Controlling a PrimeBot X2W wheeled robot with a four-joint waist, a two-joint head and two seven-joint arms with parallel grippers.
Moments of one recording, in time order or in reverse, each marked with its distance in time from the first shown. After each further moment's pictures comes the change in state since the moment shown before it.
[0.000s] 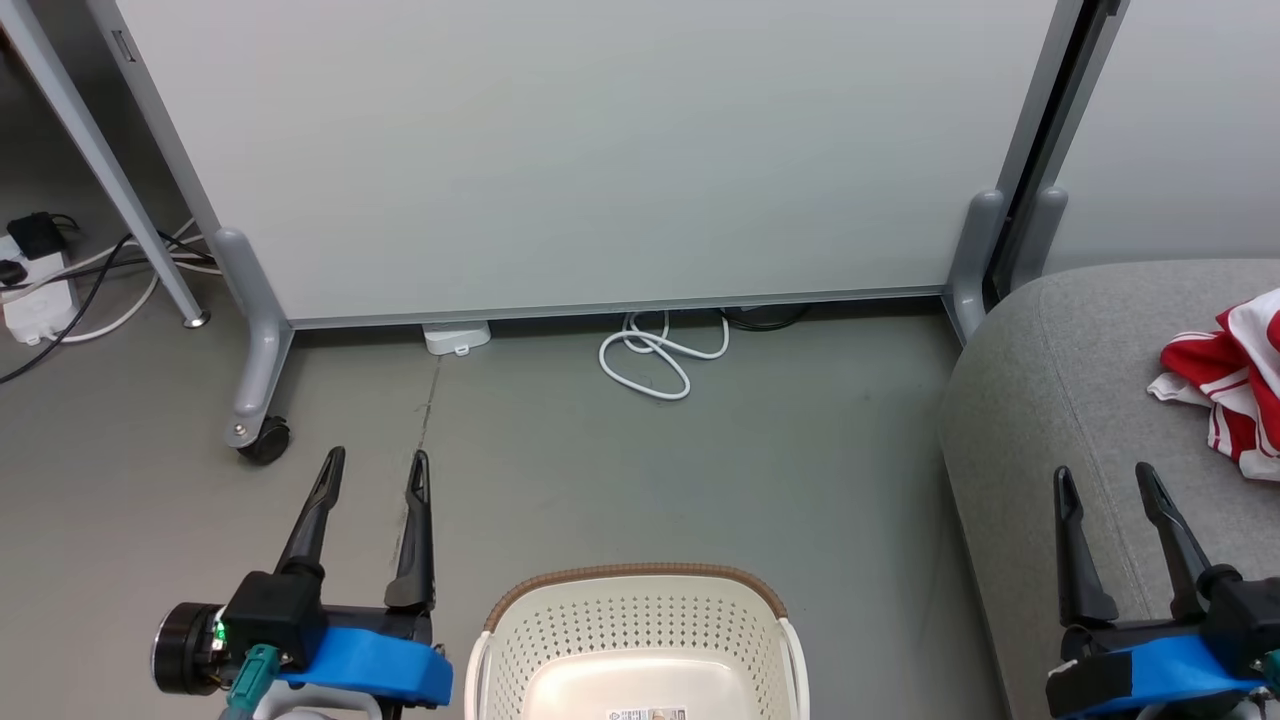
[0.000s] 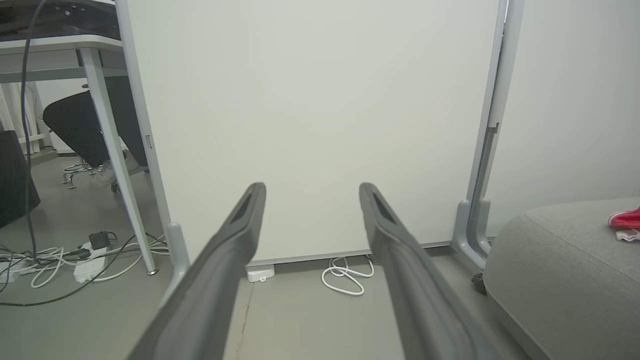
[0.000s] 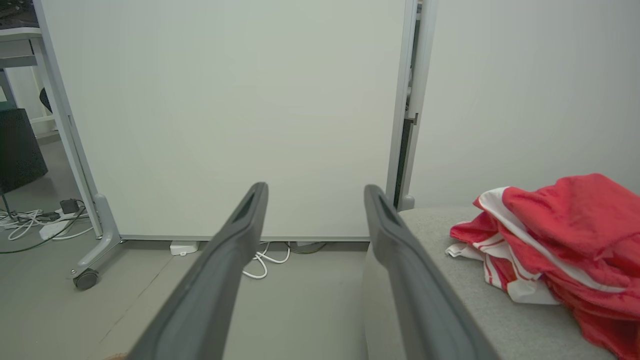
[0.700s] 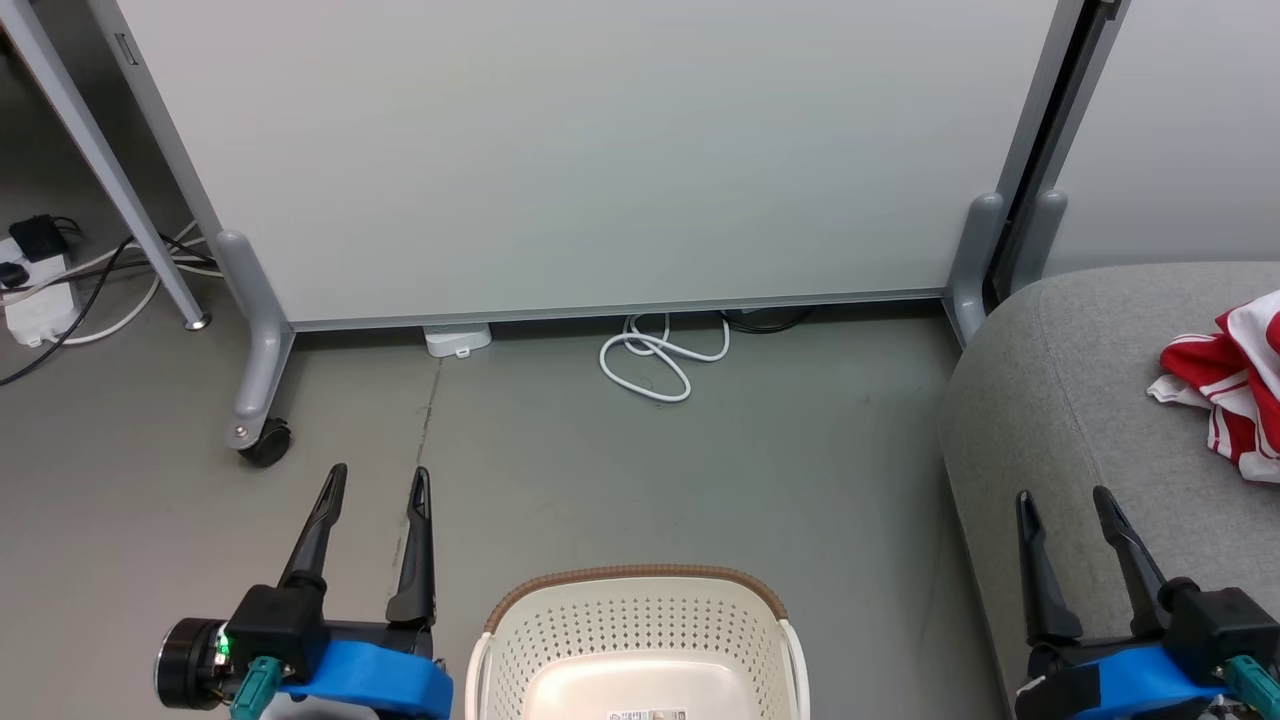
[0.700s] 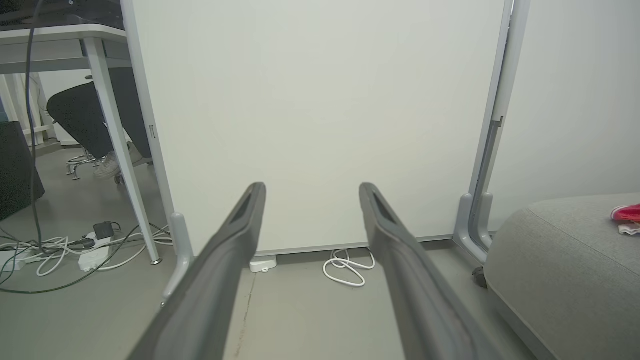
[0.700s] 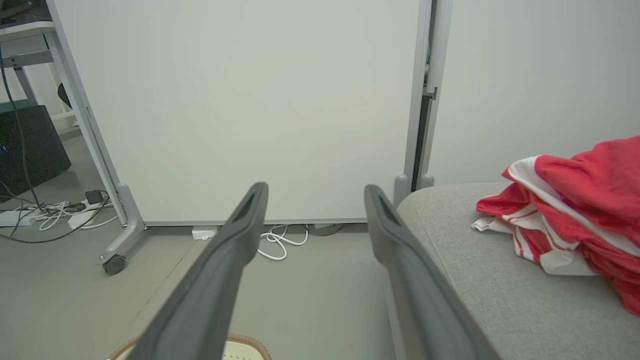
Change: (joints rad) left arm 0.025 -0.031 0.044 0.010 0.037 -0.031 0.000; right arm 0.007 0.012 0.045 0.054 0.036 0.000 0.000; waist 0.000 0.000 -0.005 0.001
